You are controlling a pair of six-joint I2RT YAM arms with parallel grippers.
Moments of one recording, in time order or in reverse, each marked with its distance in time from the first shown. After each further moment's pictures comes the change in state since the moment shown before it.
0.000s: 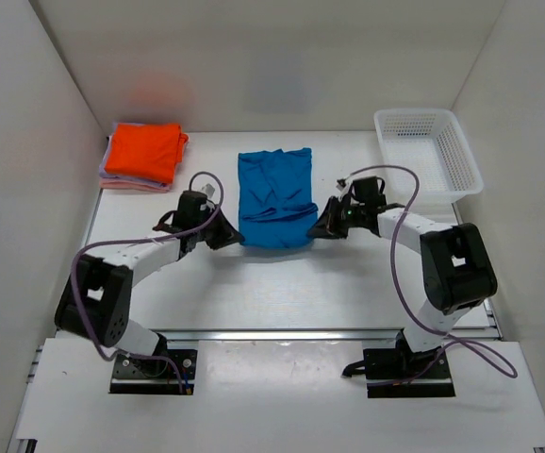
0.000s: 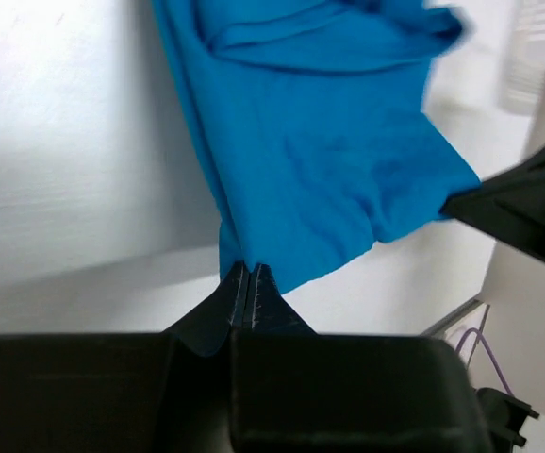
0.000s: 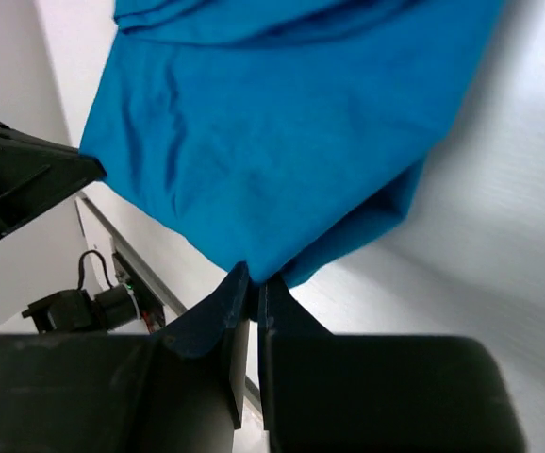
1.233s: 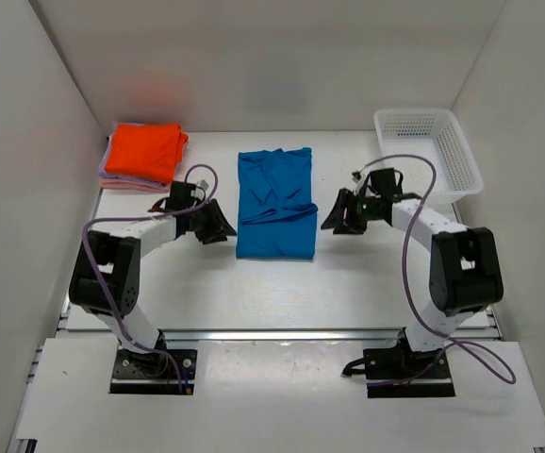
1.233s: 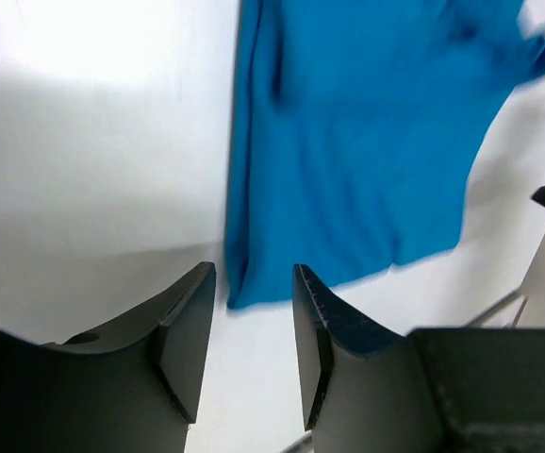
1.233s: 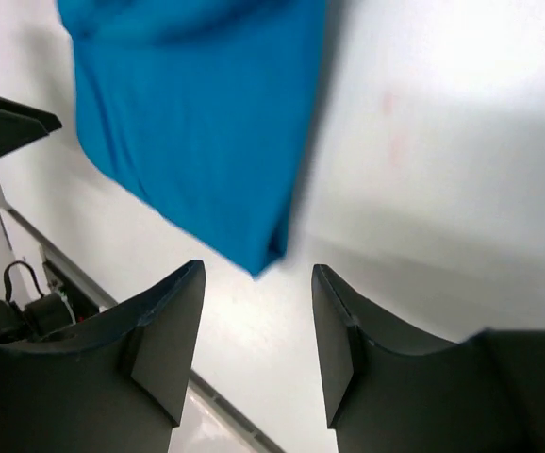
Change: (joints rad) left arm 0.142 0.182 0.191 -0.163 0.100 0.201; right arm -0.111 -0.007 0.155 -0.243 0.073 -0.261
